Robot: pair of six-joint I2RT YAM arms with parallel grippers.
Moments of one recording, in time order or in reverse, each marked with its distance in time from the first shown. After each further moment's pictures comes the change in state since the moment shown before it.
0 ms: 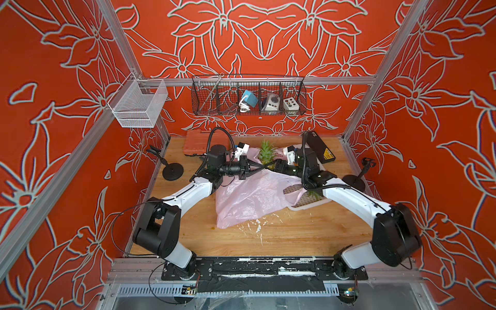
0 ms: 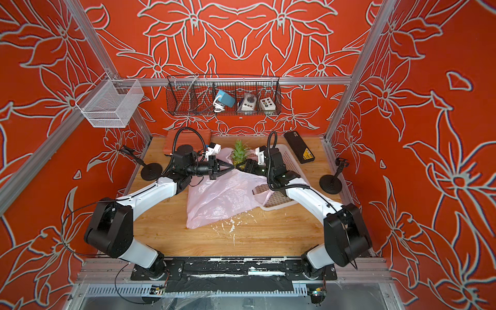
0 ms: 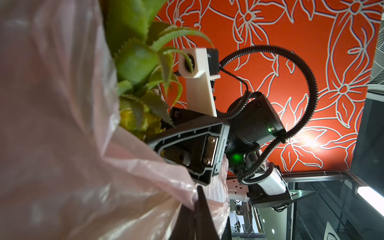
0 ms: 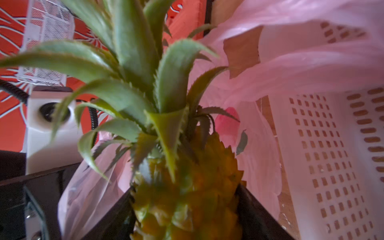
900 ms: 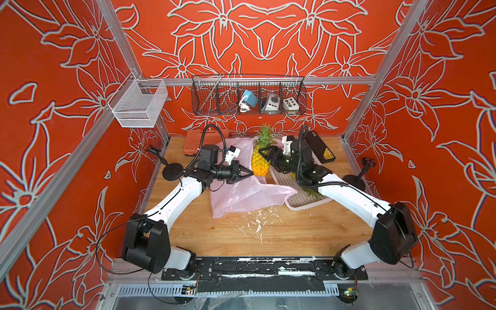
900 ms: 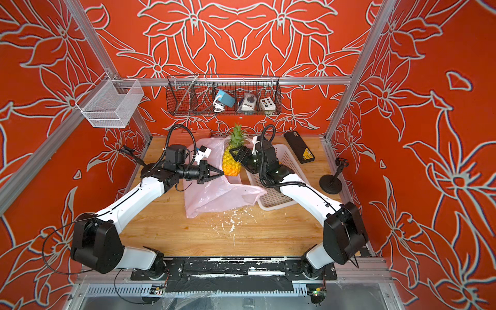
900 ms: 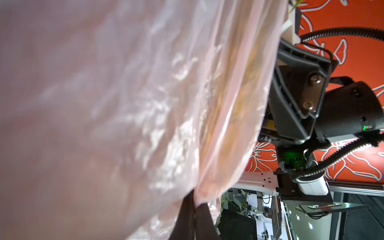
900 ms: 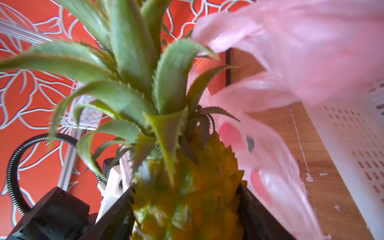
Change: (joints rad) left arm 0.050 -0.146 0.086 -0.546 -0.040 0.338; right arm 0.097 -0.031 0.152 0.048 0.247 0.152
